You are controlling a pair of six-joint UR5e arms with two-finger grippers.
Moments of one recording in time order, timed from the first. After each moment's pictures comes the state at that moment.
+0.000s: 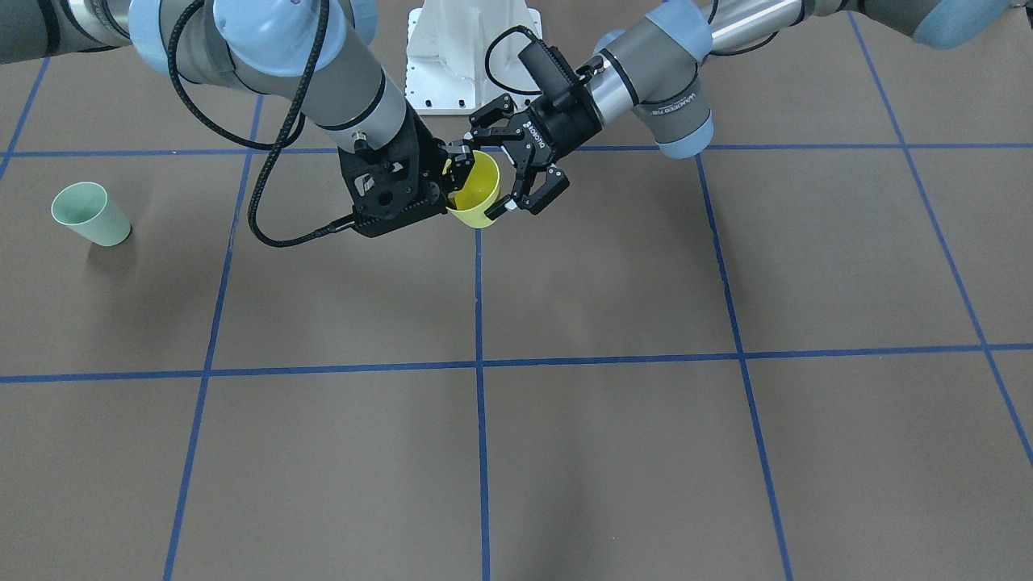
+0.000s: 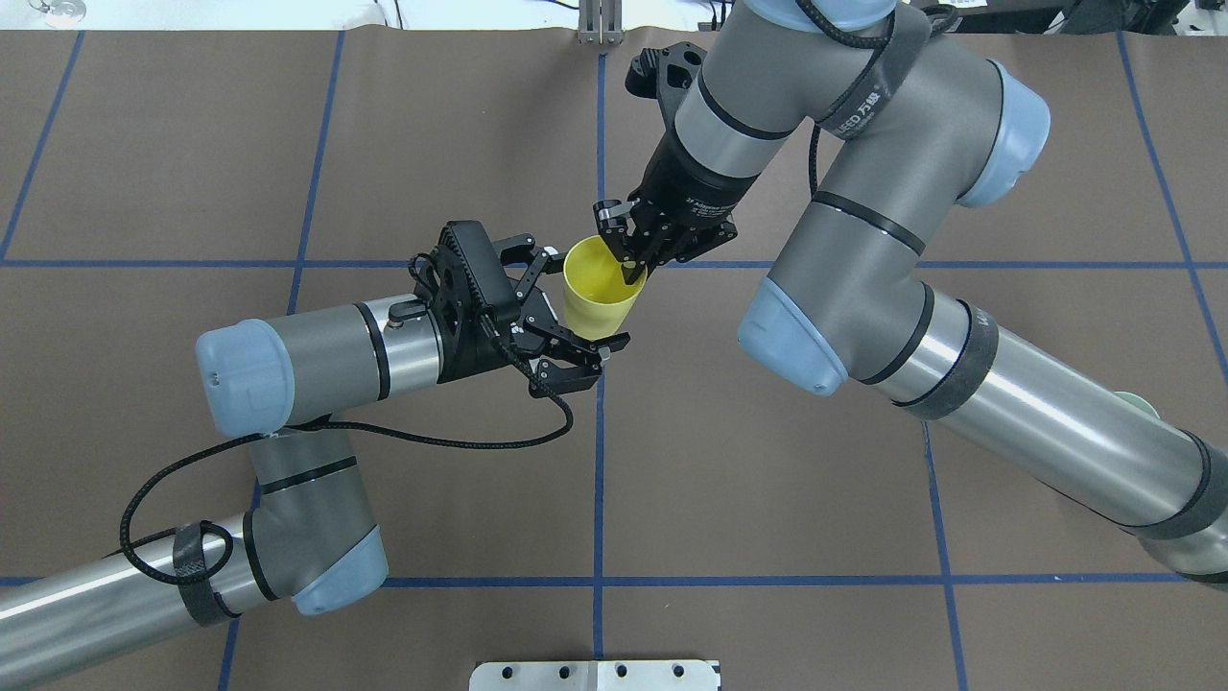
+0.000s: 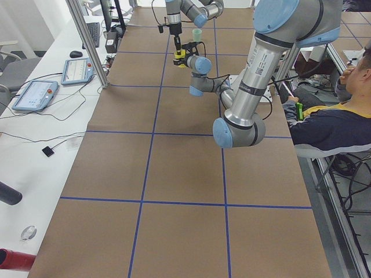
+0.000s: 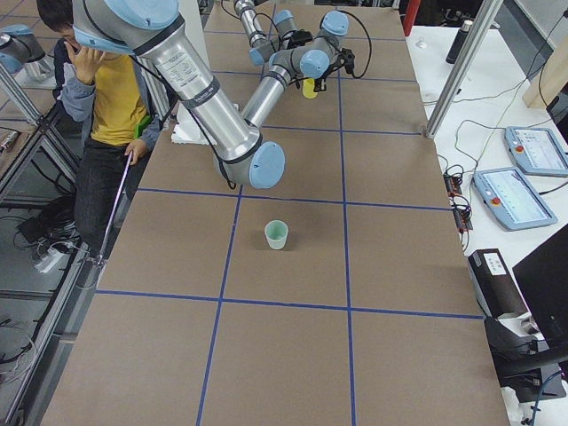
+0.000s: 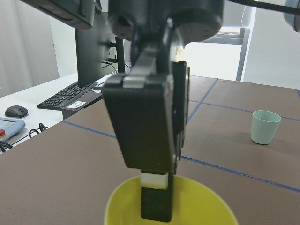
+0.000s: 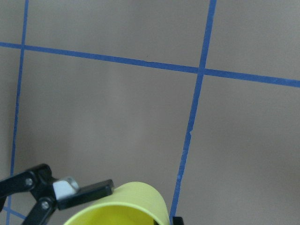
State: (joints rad) left arm -0.46 -2.10 -1.61 -2.87 -1.59 -0.33; right arm 0.75 -0.79 1.71 -1.59 2.31 0.98
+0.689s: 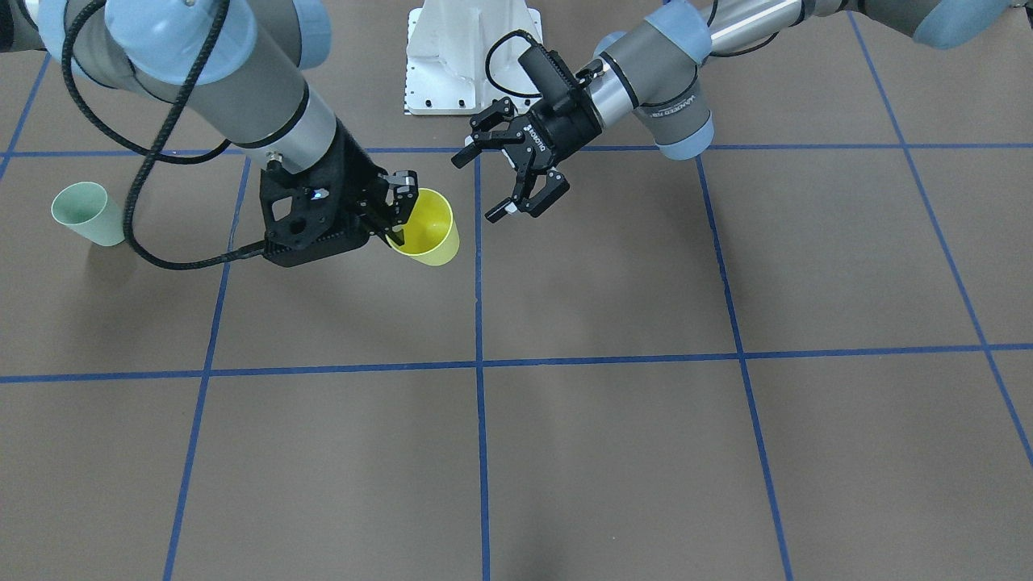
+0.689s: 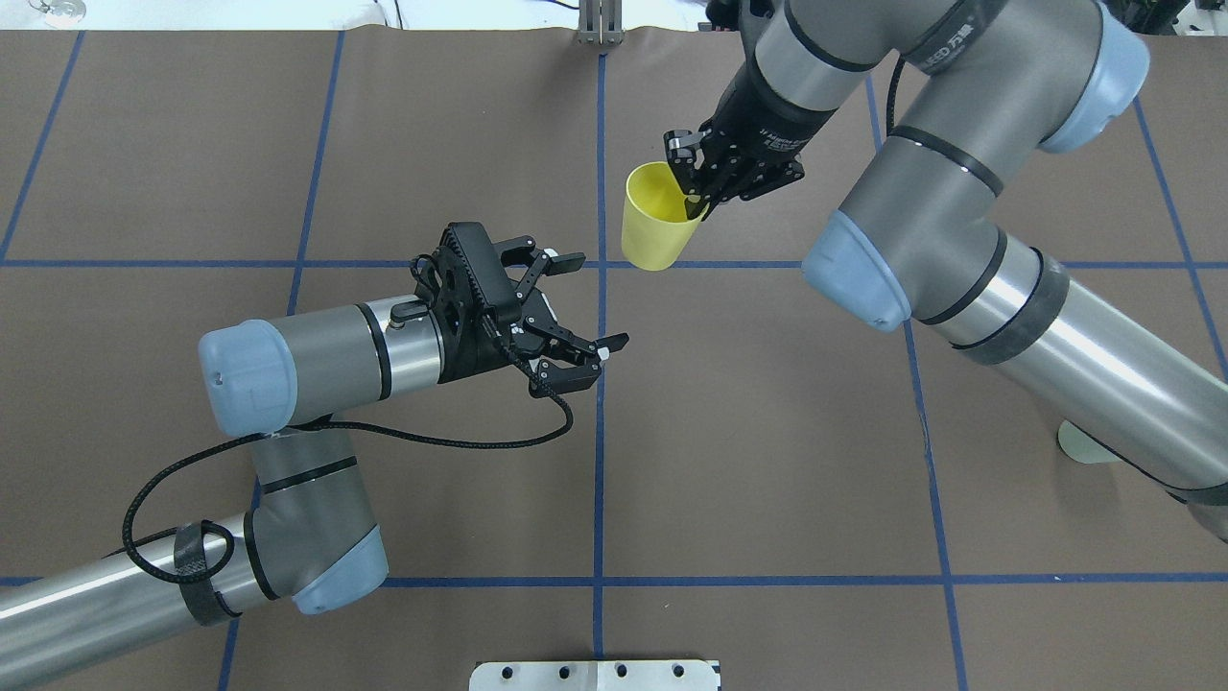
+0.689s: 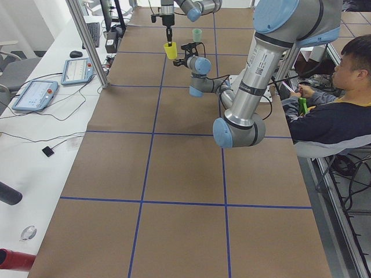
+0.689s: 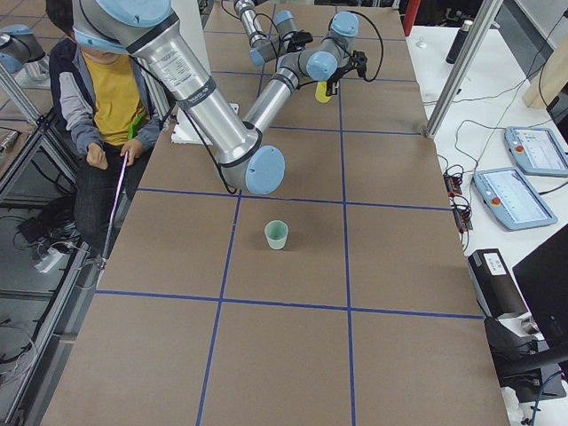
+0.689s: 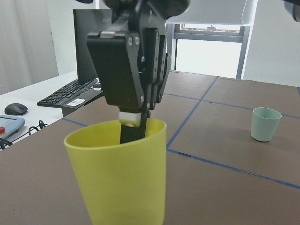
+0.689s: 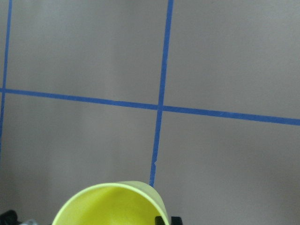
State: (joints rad) left arm -0.47 -2.10 -1.60 -2.87 -1.59 -0.33; right arm 0.88 -0.84 1.72 -1.59 2.31 0.98
